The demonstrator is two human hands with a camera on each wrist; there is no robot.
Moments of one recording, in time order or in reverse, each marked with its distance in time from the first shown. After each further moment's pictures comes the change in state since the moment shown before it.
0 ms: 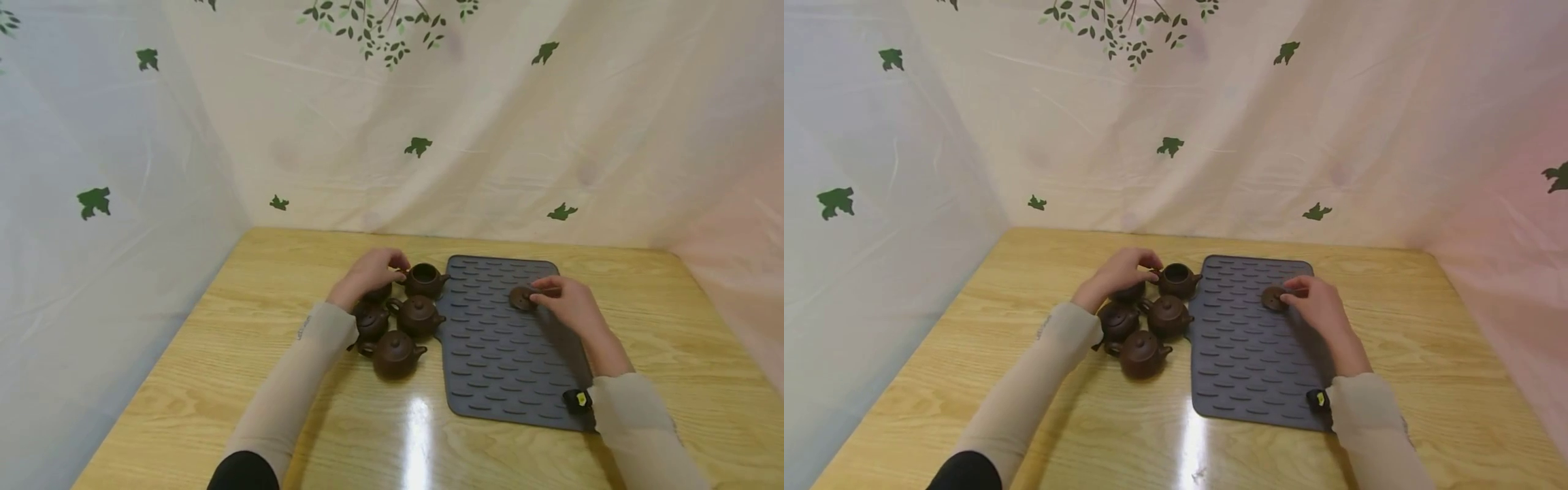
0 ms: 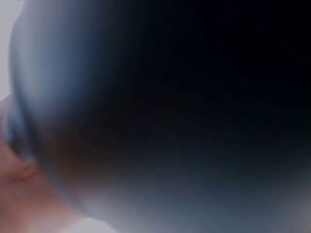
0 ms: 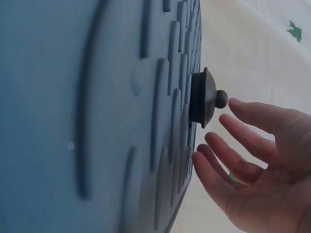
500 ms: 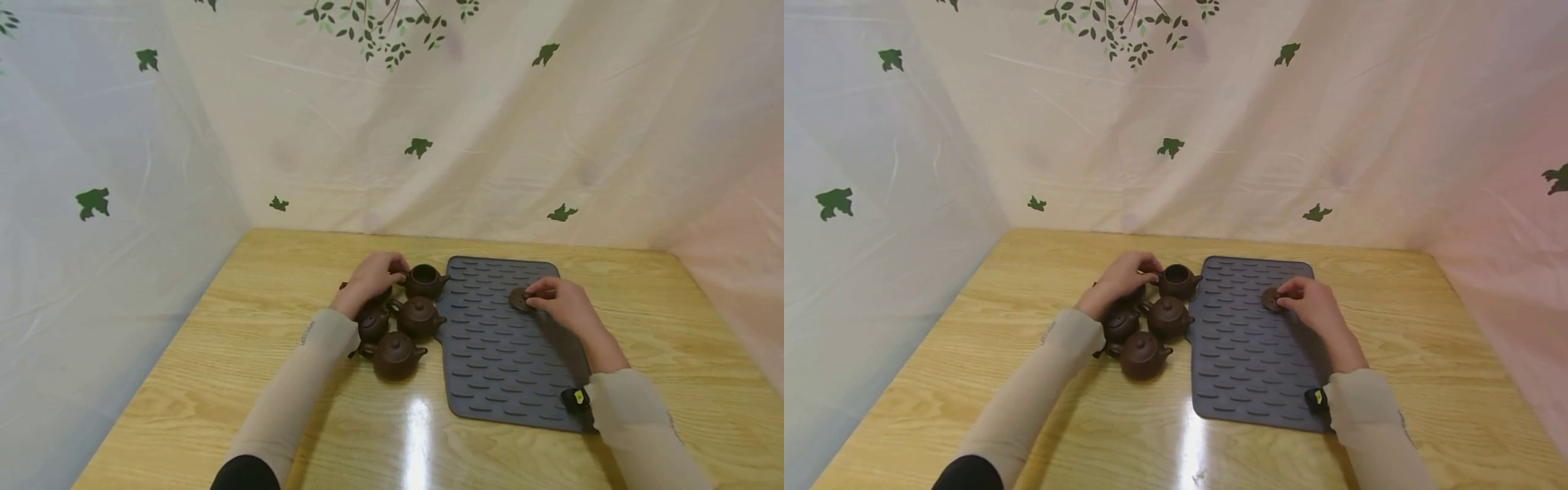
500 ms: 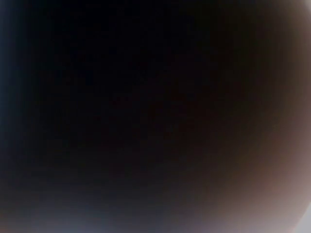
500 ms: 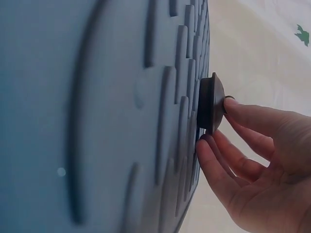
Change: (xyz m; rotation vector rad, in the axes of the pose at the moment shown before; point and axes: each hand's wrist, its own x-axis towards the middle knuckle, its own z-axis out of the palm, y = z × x) left_hand 0.002 -0.010 0.017 -0.027 0.078 -0.037; right_hand 0.003 -0.003 0.004 0.003 -0.040 -0.016
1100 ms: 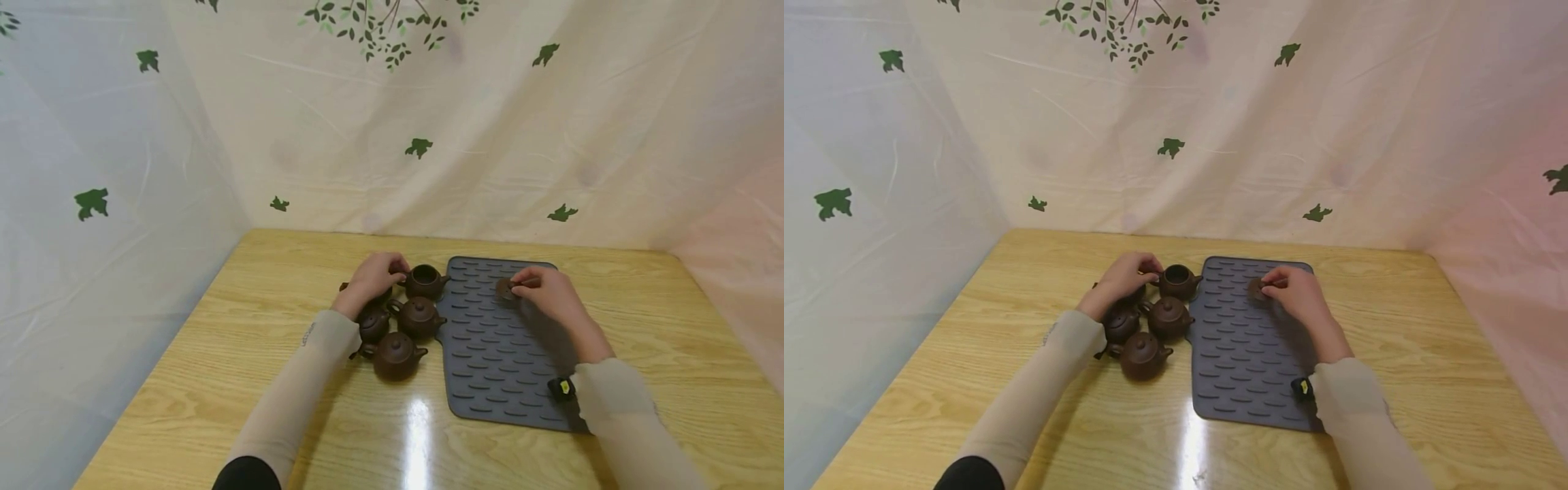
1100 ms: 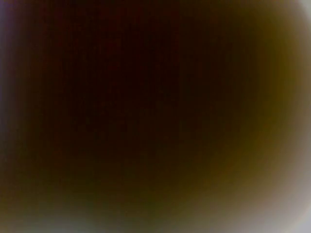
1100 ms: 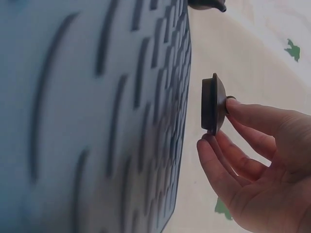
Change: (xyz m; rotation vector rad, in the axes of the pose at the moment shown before) left_hand 0.001 -0.001 0.004 -0.013 0.027 -0.017; right_hand 0.014 -0.026 0.004 0.012 0.002 -0.021
